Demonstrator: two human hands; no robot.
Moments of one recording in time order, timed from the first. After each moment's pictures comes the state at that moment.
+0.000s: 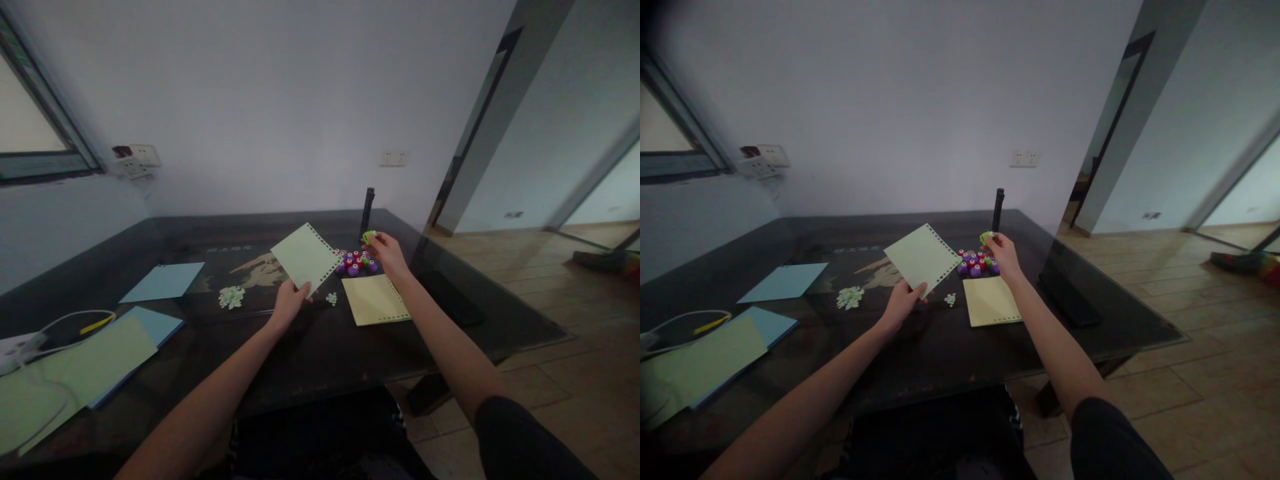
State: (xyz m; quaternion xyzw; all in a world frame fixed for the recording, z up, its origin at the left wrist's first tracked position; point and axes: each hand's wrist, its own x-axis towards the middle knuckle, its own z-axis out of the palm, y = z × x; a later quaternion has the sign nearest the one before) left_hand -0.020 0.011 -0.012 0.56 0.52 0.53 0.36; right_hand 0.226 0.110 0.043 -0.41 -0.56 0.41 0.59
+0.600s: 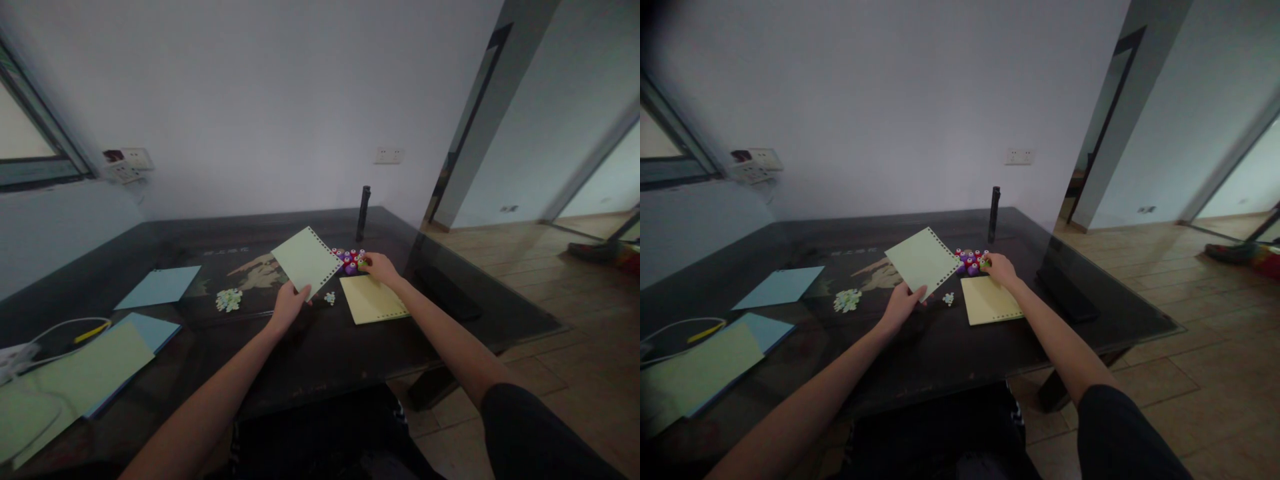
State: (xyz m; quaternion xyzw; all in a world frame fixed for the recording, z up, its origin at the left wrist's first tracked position) left_hand -0.017 0.010 -0.015 0.56 0.54 0.51 0.37; right_hand 0.253 0.139 -0.013 -0.60 -0.77 0.06 0.21
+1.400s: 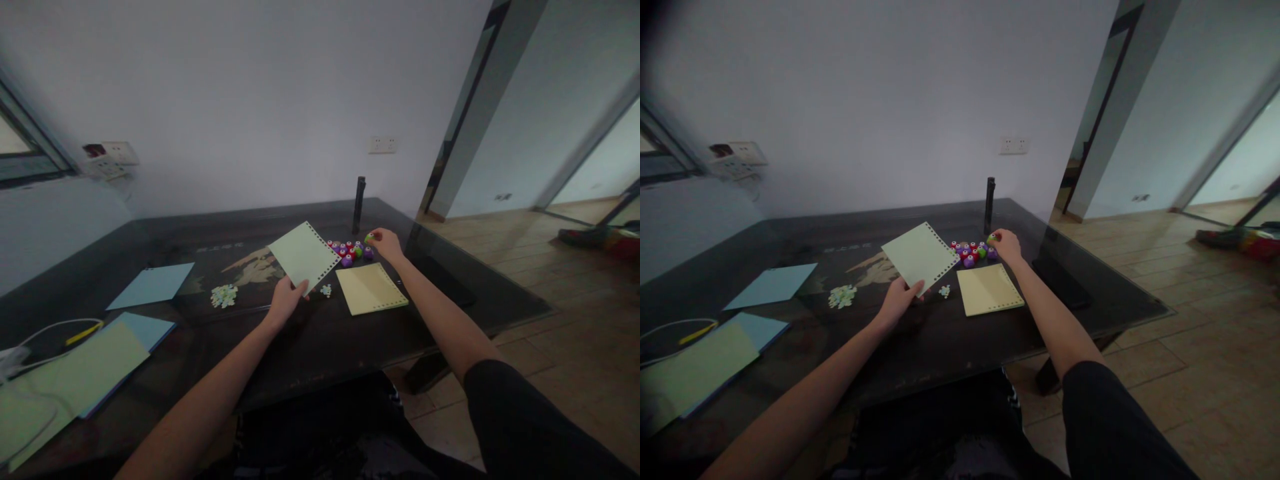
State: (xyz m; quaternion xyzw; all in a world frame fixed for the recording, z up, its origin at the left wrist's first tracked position) left_hand -0.017 0.012 -0.020 0.59 0.54 0.48 0.37; right_hand 0.282 0.170 -0.002 -0.63 -0.69 0.04 0.35
